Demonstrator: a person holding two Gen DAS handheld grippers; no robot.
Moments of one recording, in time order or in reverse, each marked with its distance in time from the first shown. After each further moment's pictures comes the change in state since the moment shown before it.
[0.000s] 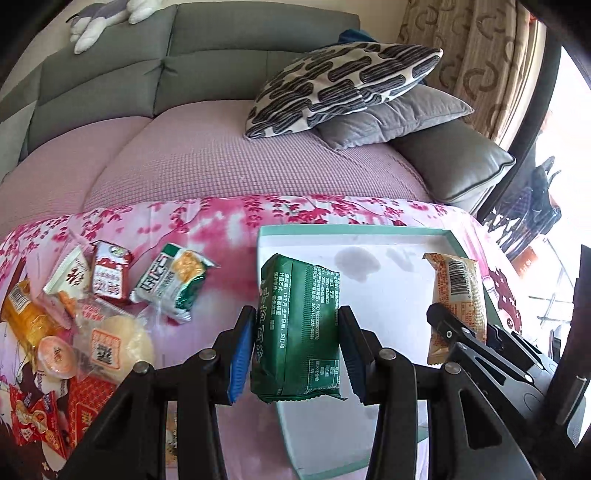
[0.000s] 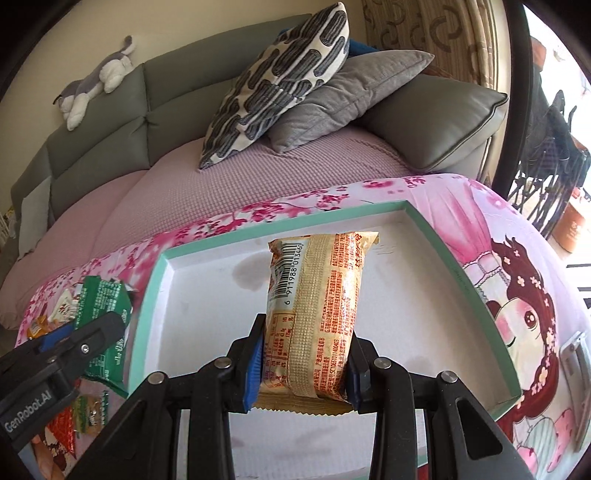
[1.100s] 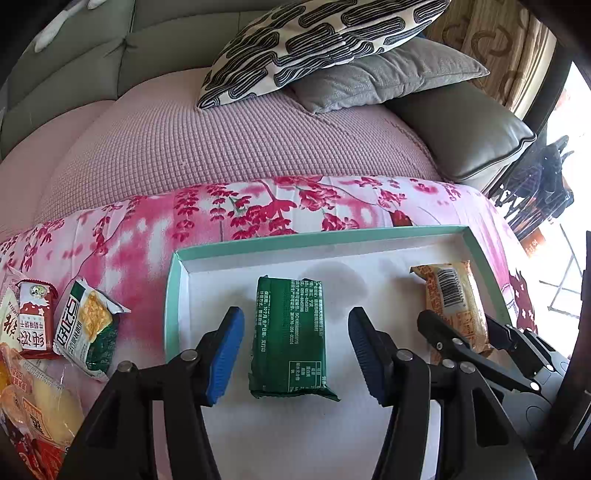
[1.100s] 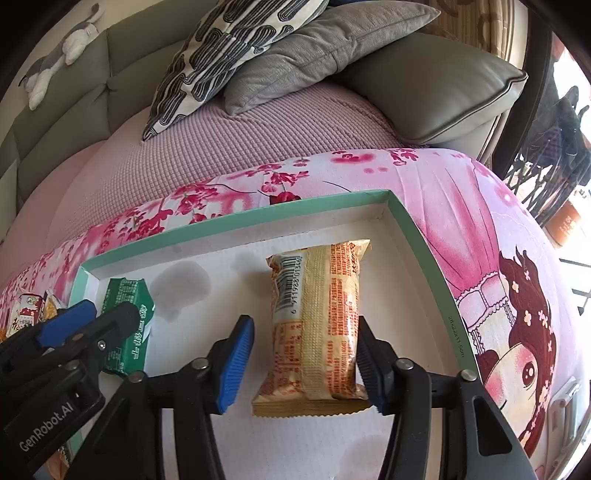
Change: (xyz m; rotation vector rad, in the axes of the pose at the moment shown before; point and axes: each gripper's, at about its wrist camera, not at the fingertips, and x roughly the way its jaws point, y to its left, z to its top) left arm 0.085 -0.038 0.038 0.027 0.136 0.010; right arm 0.071 -0.031 0.039 -0.025 0.184 -0.055
